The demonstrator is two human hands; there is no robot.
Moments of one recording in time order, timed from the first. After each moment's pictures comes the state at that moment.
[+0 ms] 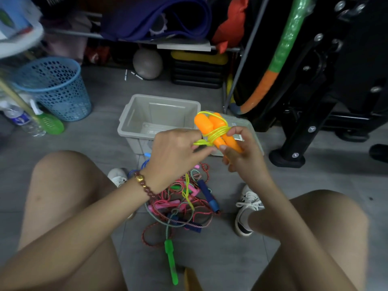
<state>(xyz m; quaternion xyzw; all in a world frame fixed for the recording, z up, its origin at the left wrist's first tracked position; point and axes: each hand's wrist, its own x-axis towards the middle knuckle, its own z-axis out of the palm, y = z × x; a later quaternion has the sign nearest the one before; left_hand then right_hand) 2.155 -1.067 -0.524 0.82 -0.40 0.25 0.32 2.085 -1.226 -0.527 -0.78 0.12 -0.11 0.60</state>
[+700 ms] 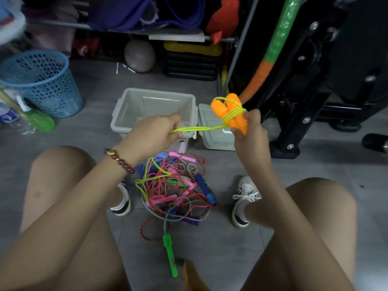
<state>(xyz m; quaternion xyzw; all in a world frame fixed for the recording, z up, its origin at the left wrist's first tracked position) 2.202 -1.047 -0.521 0.91 -0.38 -0.03 0.19 2.101 -1.244 -0.532 -0.90 0.22 -0.20 0.32</state>
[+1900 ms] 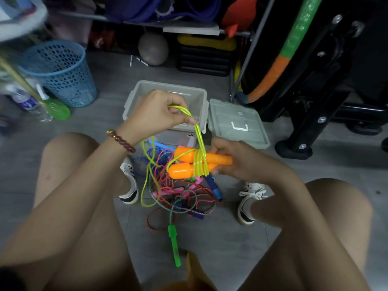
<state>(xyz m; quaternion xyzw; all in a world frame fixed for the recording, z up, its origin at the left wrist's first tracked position) 2.208 -1.039 -0.507 0.89 -0.28 -0.01 0.37 2.082 -1.230 -0.517 -0.91 -0.09 0.16 0.37</state>
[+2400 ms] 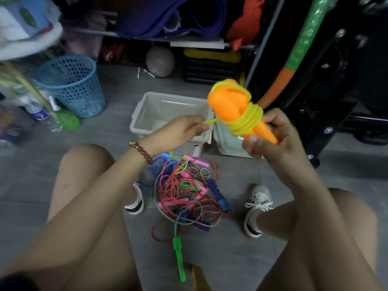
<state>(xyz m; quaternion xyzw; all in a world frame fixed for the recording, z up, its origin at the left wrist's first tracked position) 2.215 -1.053 -0.527 0.80 -0.38 -0.18 0.43 2.078 -1.244 -0.491 -0.70 -0.03 -0.10 0.71</state>
